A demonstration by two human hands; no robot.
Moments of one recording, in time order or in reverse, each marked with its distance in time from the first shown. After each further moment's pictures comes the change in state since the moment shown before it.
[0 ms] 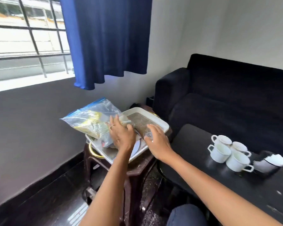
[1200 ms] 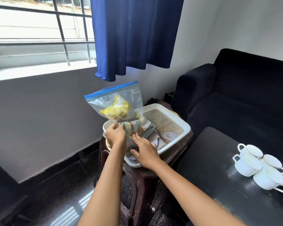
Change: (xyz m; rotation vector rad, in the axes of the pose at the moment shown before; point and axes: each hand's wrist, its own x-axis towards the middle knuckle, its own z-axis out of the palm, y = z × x) left_hand 0.053 -0.053 -0.028 -0.444 0.188 -0.482; right_hand 0.026 -0.030 0.097 -0.112 -0.278 -0.172
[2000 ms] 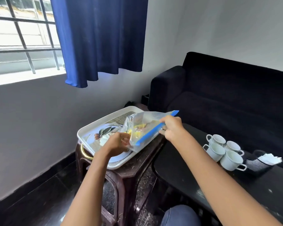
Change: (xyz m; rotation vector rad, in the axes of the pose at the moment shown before) left_hand -0.037 -0.001 0.009 0.866 -0.984 0.580; right_hand -0.046 0.034 -0.157 1.313 0.570 0.733
